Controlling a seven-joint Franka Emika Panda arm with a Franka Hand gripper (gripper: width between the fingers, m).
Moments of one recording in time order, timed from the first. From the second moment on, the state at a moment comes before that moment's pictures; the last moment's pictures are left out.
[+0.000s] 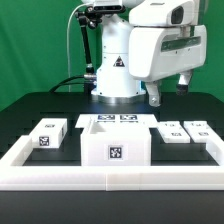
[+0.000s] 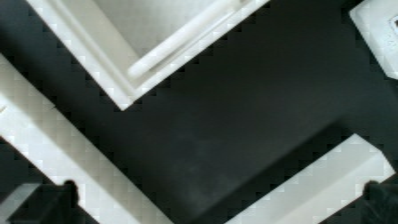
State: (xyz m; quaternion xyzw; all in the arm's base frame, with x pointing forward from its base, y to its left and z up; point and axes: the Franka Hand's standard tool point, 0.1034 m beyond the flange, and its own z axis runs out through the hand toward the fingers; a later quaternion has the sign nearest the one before) arm 0.566 0.057 0.115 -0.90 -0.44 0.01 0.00
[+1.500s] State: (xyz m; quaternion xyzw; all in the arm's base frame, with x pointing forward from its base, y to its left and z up) arm 0.527 0.020 0.090 -0.81 -0.59 -0.01 -0.01
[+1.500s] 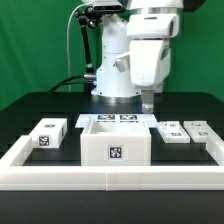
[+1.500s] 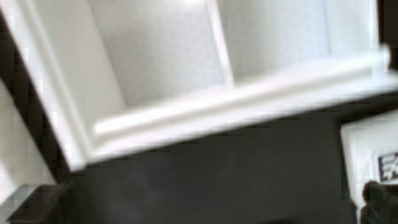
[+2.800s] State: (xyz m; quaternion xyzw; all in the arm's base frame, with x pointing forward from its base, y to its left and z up) arm 0.490 0.004 0.061 -0.73 -0.68 -0.02 -0.02
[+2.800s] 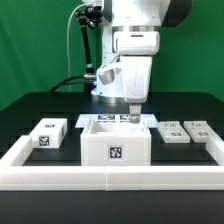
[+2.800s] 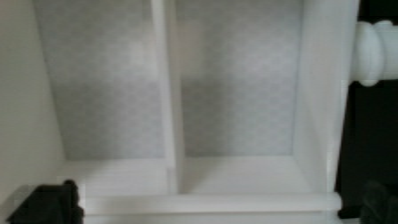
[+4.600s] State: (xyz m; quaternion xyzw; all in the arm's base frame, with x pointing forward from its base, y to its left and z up) arm 0.472 -0.004 0.038 -0.74 -0.67 -0.01 -0.01
